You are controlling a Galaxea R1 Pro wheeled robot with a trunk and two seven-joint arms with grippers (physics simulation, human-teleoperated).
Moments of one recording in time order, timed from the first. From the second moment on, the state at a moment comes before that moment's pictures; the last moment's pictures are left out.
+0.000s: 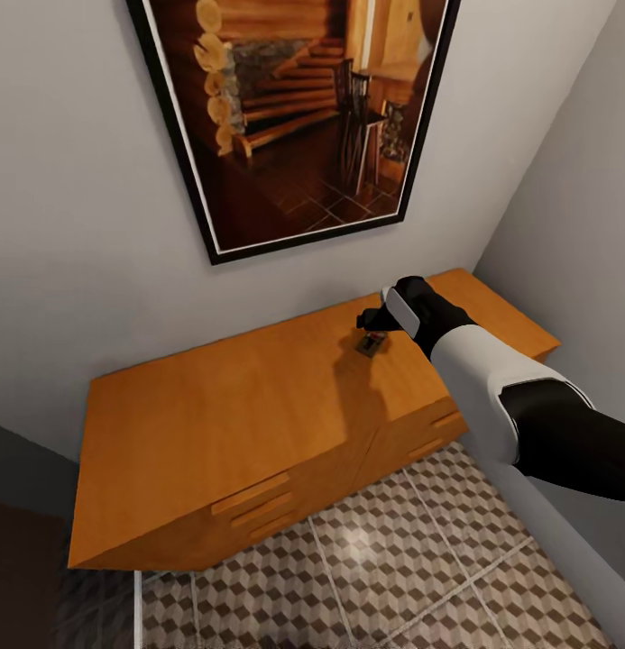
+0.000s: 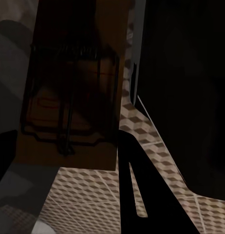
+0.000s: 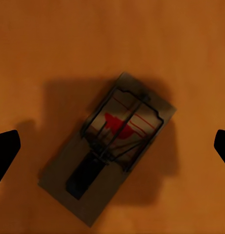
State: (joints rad) left arm -0.31 0.05 -0.25 0.08 0.29 -0.01 0.07; right arm -1.51 0.11 0.15 -0.28 -0.23 0.77 -0.16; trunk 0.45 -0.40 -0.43
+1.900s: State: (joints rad) left arm -0.31 0.04 -0.25 0.08 0.29 -0.01 0.07; right arm -1.51 0.08 0.14 -0.35 -0.35 0.92 -0.16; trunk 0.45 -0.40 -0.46
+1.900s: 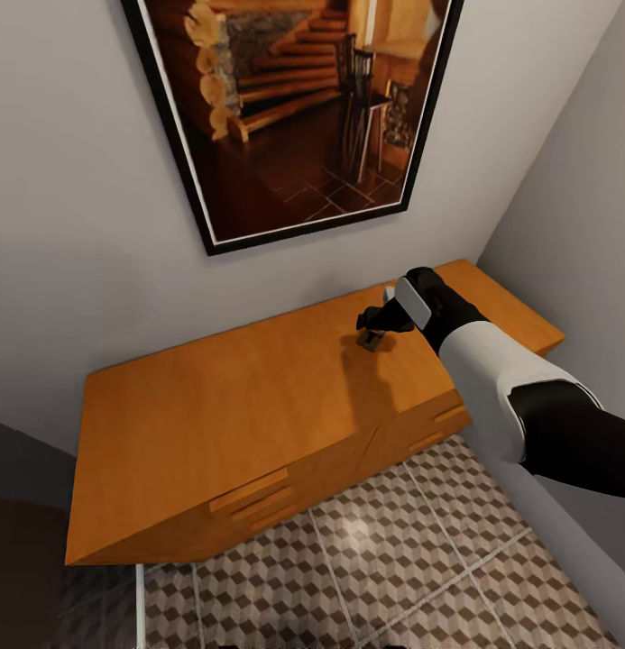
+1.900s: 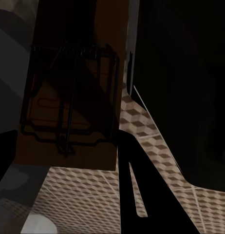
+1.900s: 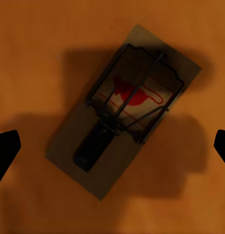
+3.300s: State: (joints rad) left arm -0.31 0.04 -0.25 0.08 0.29 -0.01 0.07; right arm -1.51 0.08 0.15 -0.35 -0.34 0.92 -0.17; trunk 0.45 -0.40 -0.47
